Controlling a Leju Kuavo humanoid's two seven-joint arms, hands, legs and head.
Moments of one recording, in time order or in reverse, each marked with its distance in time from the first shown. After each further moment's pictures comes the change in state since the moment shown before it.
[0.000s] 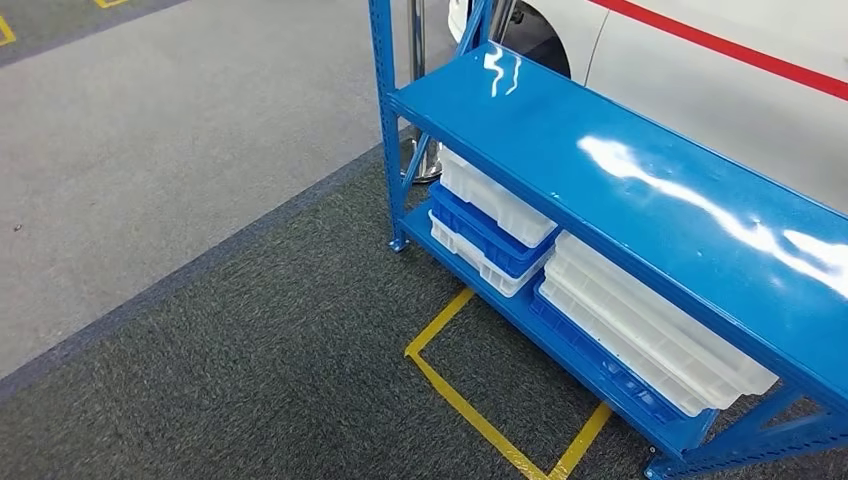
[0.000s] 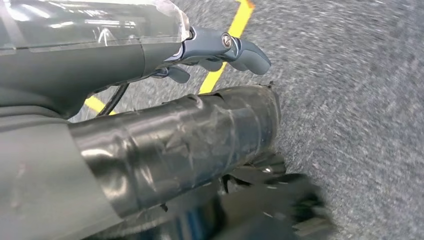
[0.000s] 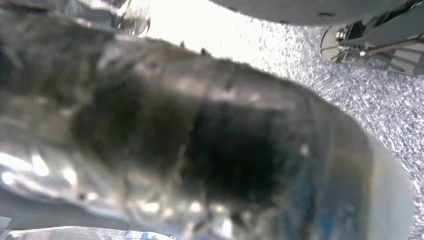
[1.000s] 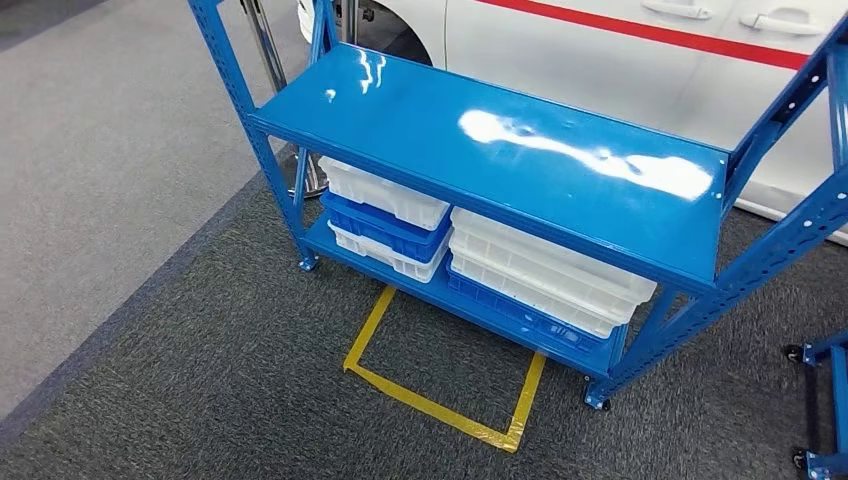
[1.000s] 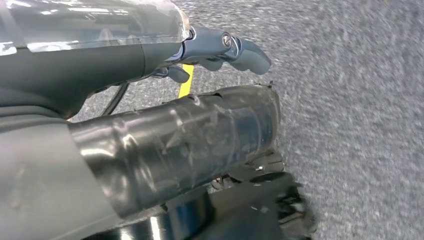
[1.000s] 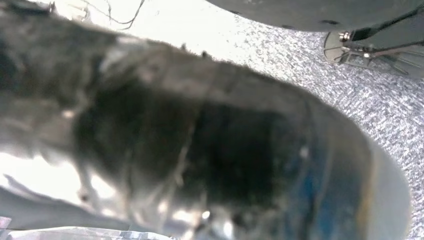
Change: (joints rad) left arm -0.003 -0.001 0.003 0.000 0.000 -0.001 -0.003; right arm 0.001 0.003 0.000 0.001 0.007 0.002 -0.001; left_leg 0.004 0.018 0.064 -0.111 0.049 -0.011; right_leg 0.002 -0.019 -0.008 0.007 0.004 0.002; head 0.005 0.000
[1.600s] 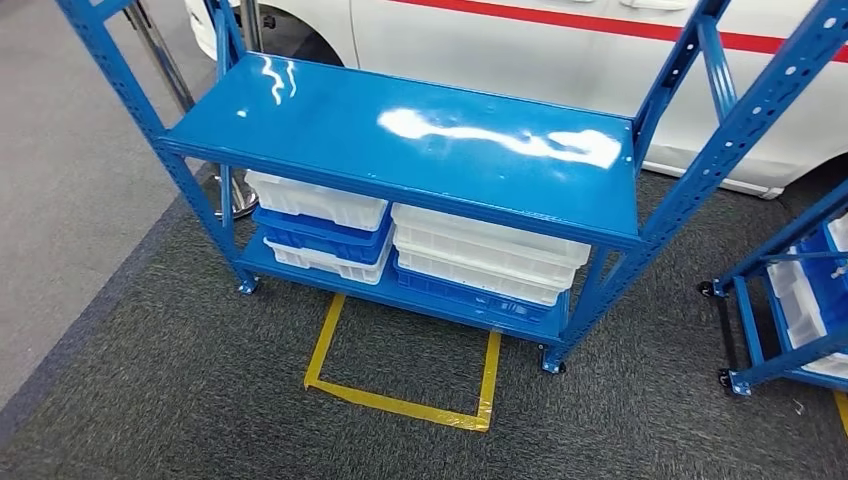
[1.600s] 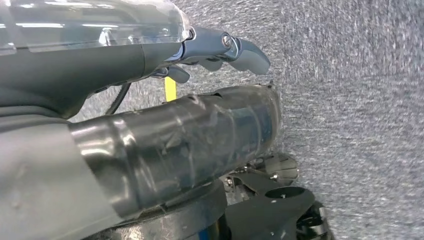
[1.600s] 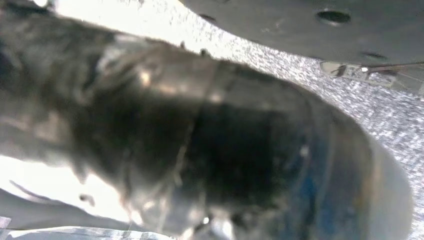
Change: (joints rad) left arm 0.007 -0.001 0.003 0.000 -0.003 0.000 0.004; right arm -0.001 0.001 0.000 0.000 0.008 0.017 0.012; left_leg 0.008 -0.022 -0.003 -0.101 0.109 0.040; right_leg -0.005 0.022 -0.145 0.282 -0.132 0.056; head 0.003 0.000
